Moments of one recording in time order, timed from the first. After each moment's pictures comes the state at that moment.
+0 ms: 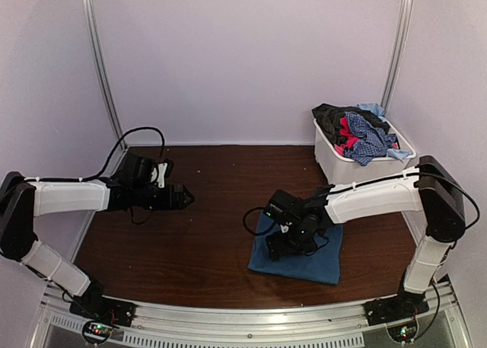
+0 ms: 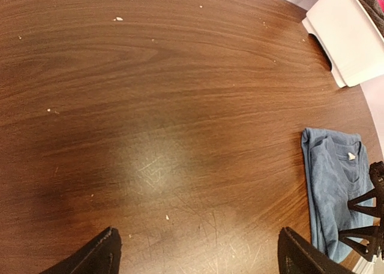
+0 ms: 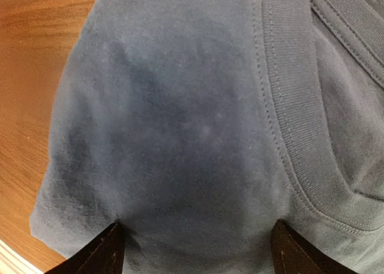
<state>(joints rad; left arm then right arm) -0.46 1.43 0.75 -0.06 0.21 -0.41 1.00 1.81 1.14 -0.67 0.07 0.75</state>
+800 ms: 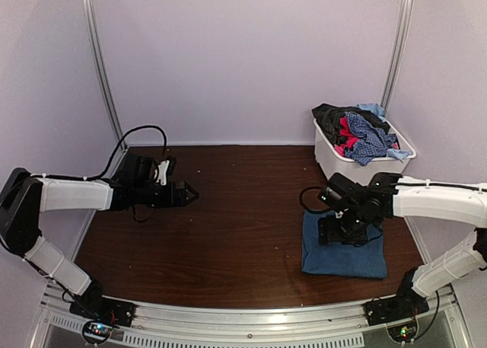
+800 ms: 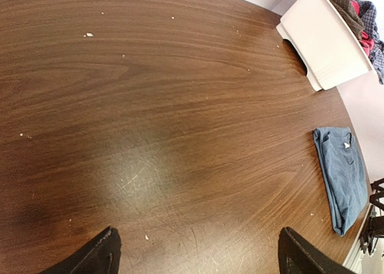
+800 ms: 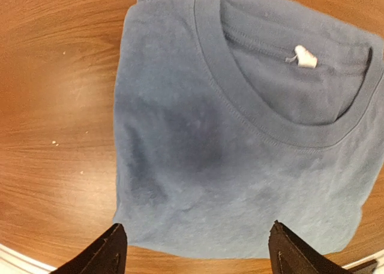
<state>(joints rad) -0.44 1.48 0.75 0.06 0.33 -0.41 0.85 1.35 0.95 -0.95 0.21 0.86</state>
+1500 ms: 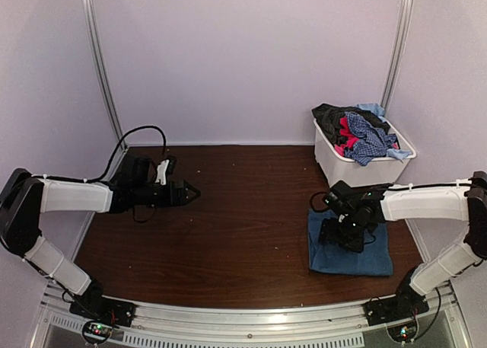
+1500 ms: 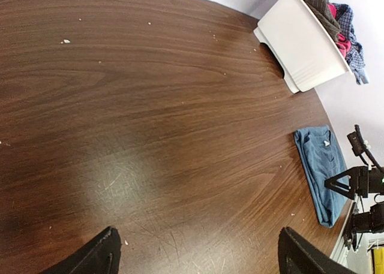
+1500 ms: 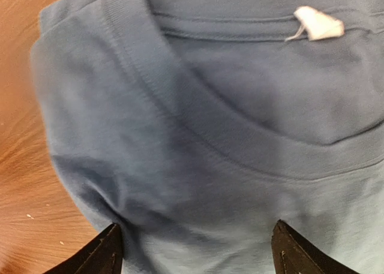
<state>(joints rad) -0.43 1.48 0.71 0.16 0.42 -0.44 0.70 1.42 0.75 -0.65 0.13 1.04</state>
